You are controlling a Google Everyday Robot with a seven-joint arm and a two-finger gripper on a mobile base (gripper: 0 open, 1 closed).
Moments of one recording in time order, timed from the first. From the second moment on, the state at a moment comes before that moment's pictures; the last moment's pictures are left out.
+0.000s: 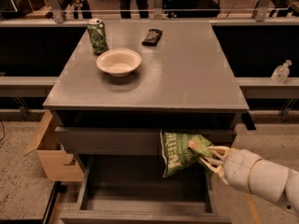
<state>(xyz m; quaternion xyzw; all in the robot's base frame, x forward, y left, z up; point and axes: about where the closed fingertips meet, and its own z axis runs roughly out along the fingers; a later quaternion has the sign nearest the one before) 0.447 -0.169 0.722 -0.48 0.73 0.04 0.50</state>
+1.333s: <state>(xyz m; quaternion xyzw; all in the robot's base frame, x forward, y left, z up) 0.452 -0.172 0.828 -0.51 0.66 -0.04 0.55</state>
